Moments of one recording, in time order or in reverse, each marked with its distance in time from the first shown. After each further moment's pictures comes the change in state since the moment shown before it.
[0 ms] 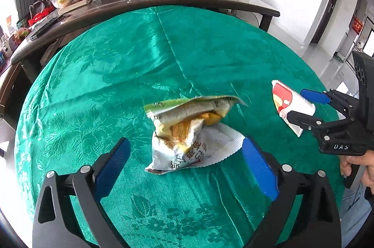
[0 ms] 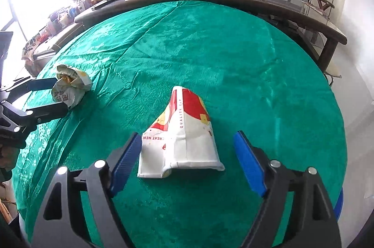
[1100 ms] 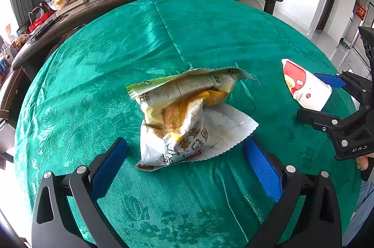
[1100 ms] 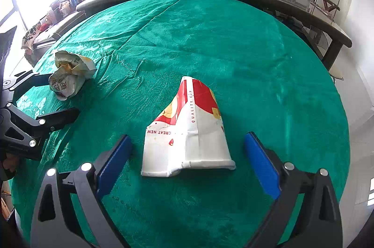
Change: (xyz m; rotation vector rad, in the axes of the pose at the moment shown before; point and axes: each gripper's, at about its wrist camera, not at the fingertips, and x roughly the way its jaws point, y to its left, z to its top) left arm 0.020 -0.009 -0.009 0.044 0.036 0.065; right arm 0.006 0.009 -0.001 -0.040 0.027 -0.011
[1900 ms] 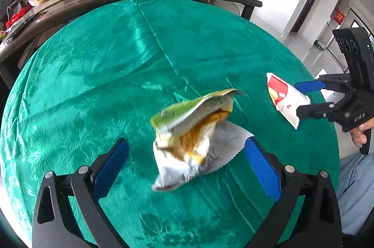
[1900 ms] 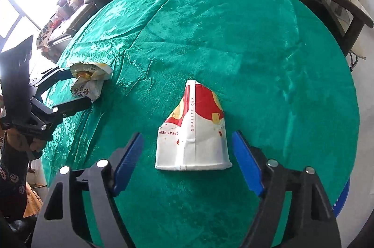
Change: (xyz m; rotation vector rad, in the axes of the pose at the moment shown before) left arm -0.001 0.032 0.023 0.004 0.014 -0.216; right arm -0.001 -0.017 0.035 0.037 0.247 0.162
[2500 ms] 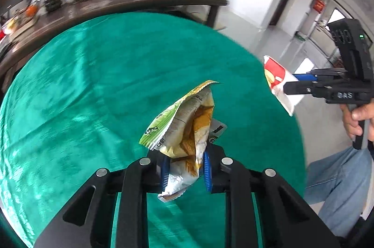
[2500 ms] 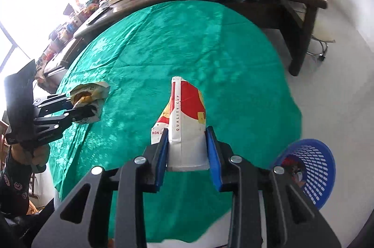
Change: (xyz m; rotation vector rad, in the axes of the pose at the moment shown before) left arm -0.012 -0.109 0.023 0.119 -0.016 -0.113; right arm -0.119 -0.111 -0.086 0.200 -0.192 -0.073
